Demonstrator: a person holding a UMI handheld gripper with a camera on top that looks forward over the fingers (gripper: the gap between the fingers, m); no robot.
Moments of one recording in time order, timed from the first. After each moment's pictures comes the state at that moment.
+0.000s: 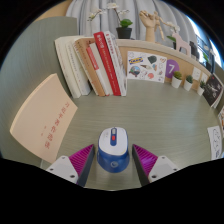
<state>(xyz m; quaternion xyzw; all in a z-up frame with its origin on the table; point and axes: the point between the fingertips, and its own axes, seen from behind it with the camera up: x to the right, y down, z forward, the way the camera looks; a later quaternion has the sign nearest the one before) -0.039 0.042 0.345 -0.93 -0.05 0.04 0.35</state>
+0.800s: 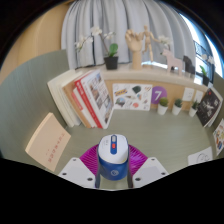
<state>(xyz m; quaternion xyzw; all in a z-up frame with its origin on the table) 0.059 0.083 0.482 -0.91 -0.06 0.08 0.41</state>
